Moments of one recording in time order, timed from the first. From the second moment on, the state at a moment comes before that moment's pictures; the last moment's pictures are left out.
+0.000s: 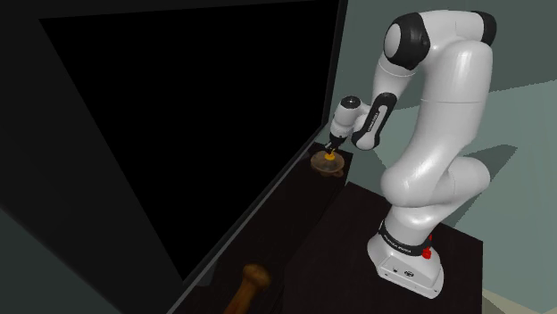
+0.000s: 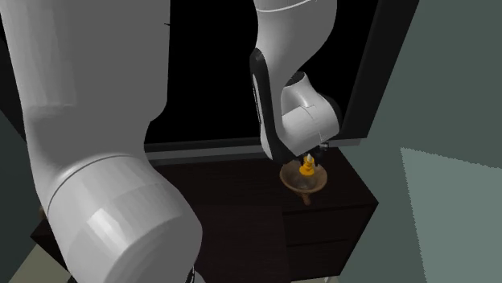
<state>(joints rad) -0.71 0.29 -0.17 -2.46 -1.21 3.14 0.65</state>
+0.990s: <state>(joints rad) -0.69 0.29 -0.18 -2.46 -1.24 3.15 0.69</state>
